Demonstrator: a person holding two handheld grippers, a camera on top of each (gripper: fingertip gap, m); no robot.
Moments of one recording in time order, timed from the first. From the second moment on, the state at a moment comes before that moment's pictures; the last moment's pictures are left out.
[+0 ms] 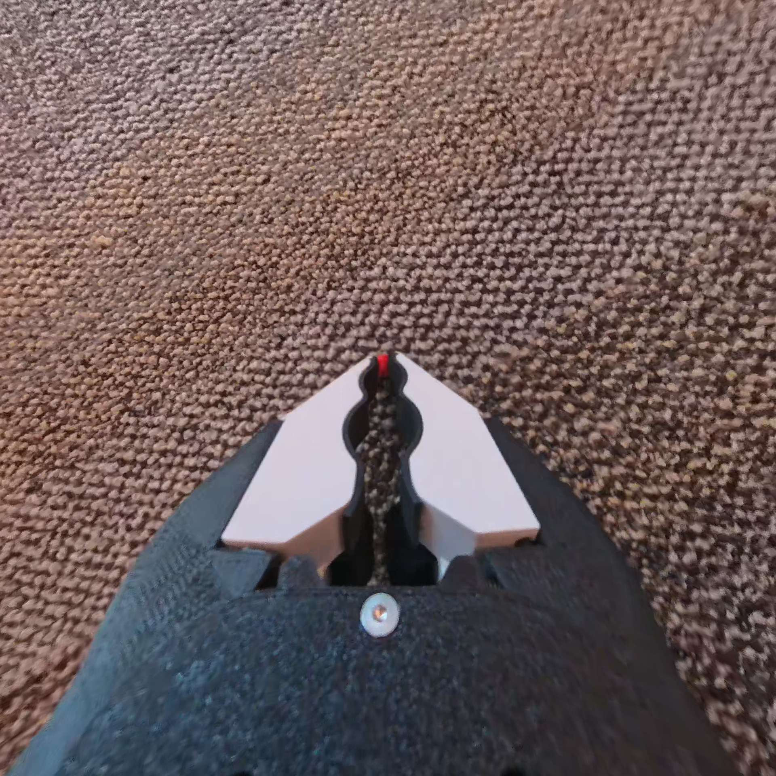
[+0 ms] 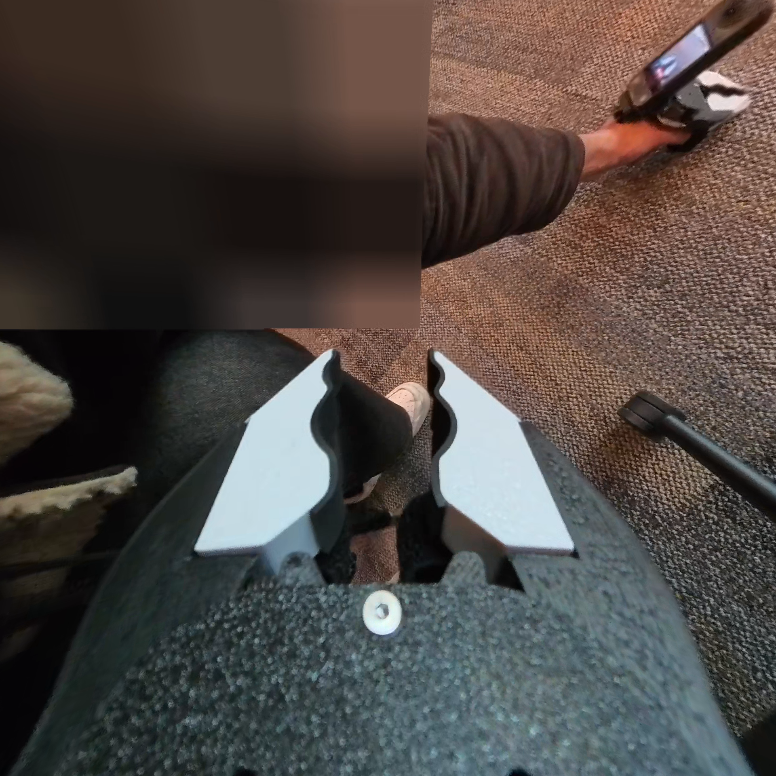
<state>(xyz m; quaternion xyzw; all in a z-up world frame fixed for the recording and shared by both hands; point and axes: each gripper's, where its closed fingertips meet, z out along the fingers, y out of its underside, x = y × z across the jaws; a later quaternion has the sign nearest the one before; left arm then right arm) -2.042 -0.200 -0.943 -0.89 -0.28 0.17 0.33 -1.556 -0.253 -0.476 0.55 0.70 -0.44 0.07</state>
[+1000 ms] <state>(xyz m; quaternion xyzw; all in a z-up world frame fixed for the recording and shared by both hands) -1.353 -0.327 -0.137 -0.57 0.09 0.10 0.81 -1.271 -0.391 -0.192 0.33 0.42 -0.72 0.44</state>
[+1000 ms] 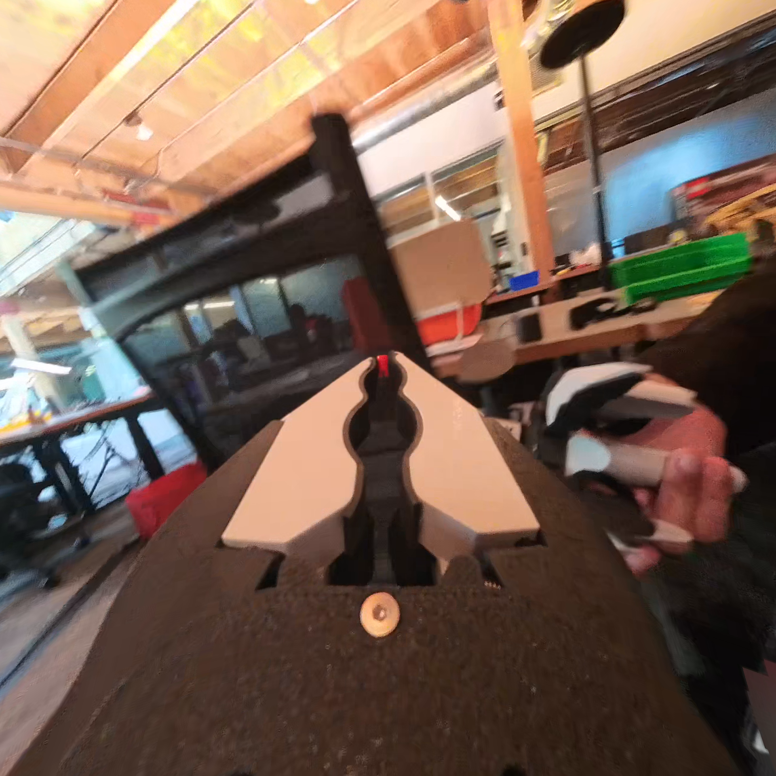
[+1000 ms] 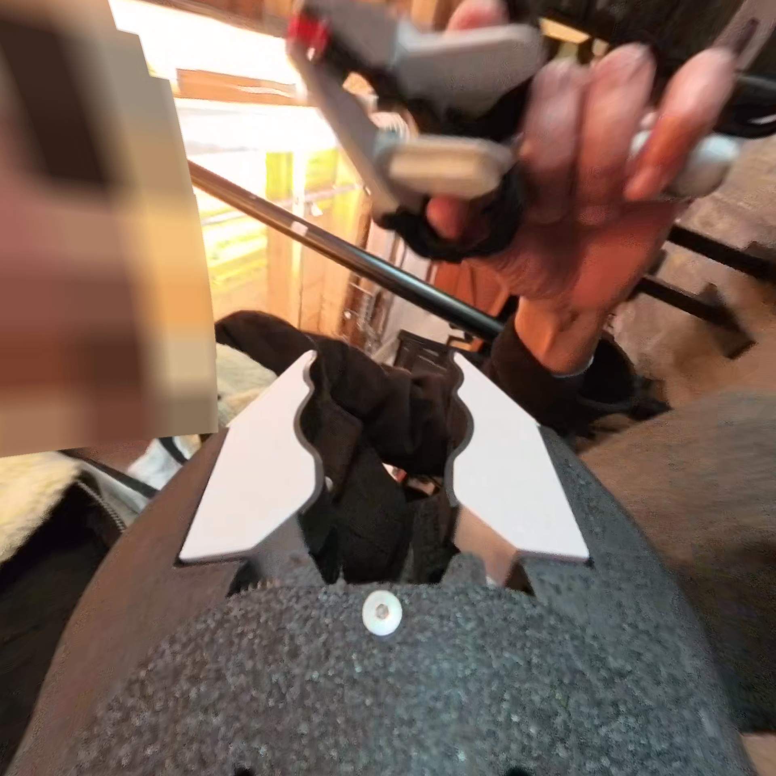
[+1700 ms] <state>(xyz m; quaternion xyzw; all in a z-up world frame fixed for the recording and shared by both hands) -0.751 -0.390 -0.011 -0.54 0.35 0.18 0.74 -0.761 -0.420 -0.010 0.19 0.48 -0.77 0.38</state>
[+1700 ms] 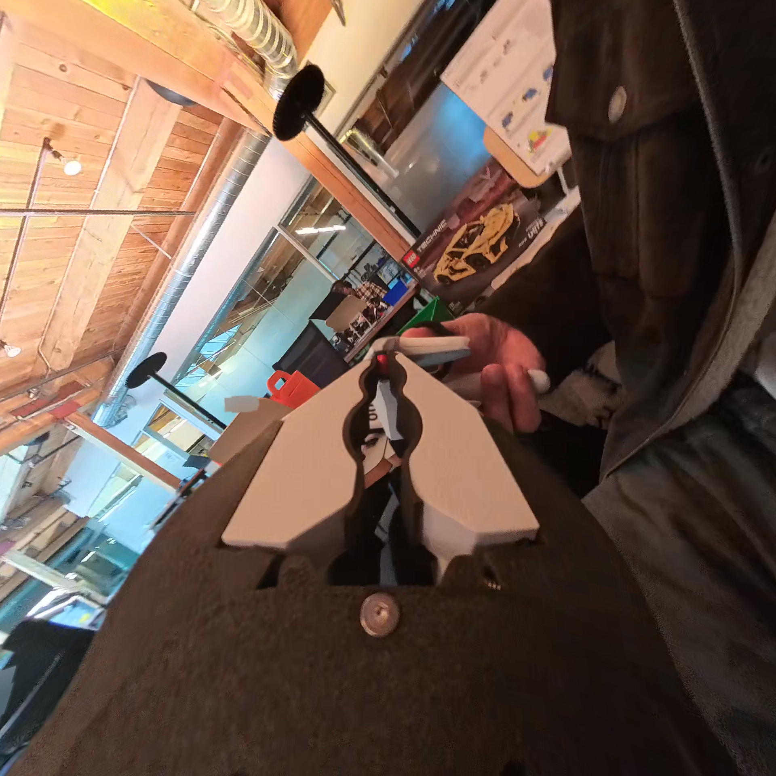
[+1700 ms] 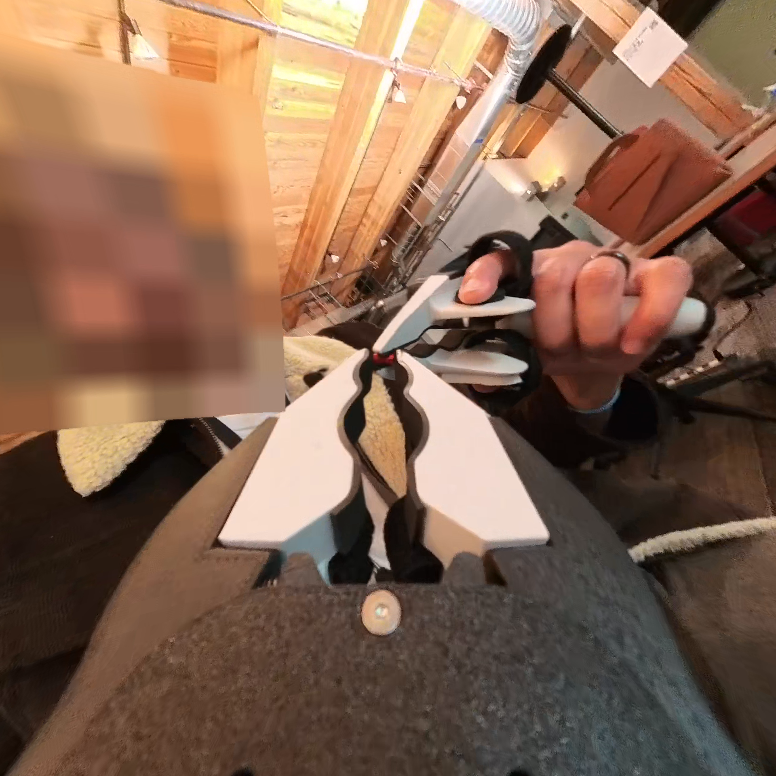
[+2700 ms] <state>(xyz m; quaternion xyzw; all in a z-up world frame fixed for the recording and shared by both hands) -0.586 -0.176 -0.053 -0.52 0.42 0.31 0.68 -0.582 -0.176 -0.049 0.56 0.55 -0.47 -0.41</state>
